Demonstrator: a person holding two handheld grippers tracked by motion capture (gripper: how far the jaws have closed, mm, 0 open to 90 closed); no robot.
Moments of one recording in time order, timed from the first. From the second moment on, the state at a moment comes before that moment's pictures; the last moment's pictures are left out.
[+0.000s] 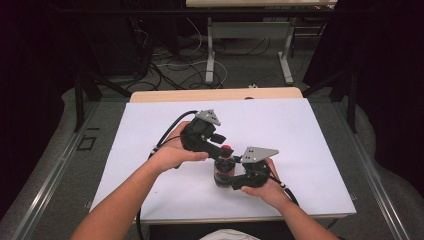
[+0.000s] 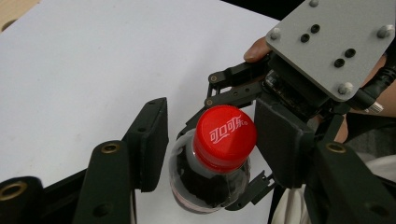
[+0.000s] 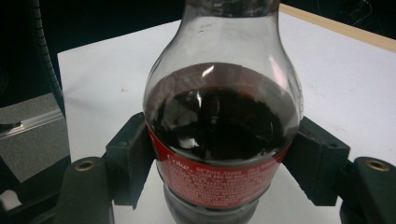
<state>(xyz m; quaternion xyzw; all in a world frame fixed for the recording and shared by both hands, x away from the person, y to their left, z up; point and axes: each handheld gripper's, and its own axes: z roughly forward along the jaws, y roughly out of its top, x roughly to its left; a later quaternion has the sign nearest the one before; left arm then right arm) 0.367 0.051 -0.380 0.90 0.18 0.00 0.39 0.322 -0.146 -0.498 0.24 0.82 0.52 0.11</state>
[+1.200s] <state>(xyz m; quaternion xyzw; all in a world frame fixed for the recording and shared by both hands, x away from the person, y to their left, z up) 0.348 0.017 -0.381 0.83 0.38 0.06 0.40 0.324 -0.148 -0.499 0.29 0.80 0.51 0.13</state>
